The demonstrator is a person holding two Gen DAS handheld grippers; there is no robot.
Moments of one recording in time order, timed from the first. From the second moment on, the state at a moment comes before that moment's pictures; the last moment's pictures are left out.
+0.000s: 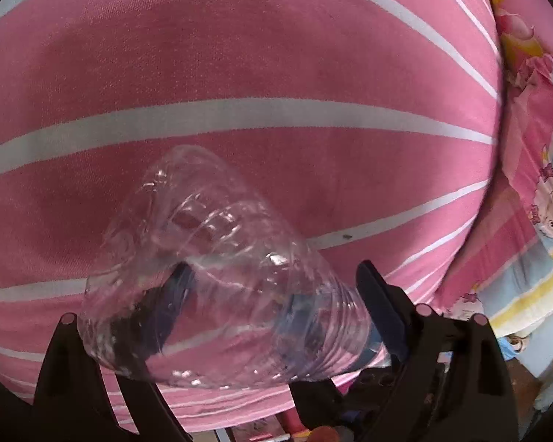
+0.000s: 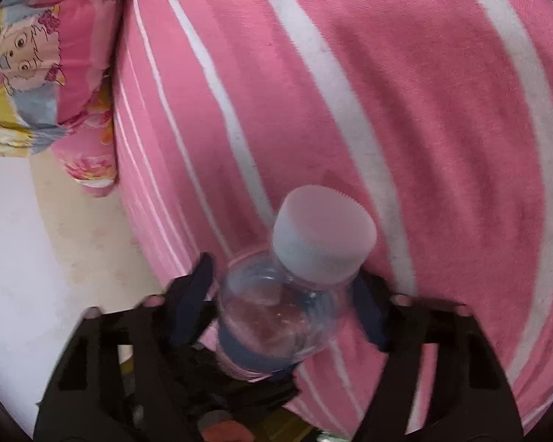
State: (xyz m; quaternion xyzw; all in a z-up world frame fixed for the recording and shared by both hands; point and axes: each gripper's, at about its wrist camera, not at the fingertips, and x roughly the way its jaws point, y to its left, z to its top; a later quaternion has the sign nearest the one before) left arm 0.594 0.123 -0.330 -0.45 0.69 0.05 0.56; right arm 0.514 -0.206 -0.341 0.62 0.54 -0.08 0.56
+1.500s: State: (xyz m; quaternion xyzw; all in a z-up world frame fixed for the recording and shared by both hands) left arm 0.413 -0.237 -0.247 -0.25 0.79 -0.14 0.54; right arm 0.182 -0.458 -0.205 0.76 0.29 -0.23 0.53
